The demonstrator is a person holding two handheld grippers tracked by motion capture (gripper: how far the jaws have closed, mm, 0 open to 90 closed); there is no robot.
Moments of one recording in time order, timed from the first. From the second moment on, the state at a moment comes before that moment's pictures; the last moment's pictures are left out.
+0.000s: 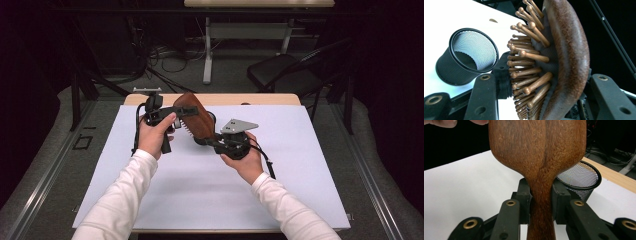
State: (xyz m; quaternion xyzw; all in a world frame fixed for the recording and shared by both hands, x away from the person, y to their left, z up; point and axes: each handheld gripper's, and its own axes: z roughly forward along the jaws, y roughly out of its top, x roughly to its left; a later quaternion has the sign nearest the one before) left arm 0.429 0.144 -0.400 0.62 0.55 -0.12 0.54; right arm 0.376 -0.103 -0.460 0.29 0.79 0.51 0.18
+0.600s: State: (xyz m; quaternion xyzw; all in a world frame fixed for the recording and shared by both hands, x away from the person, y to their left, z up) left arm 0.433 0.143 -0.402 0.61 0.57 -0.14 0.54; right arm 0.375 -0.105 -0.462 0.31 0.78 0.52 0.16
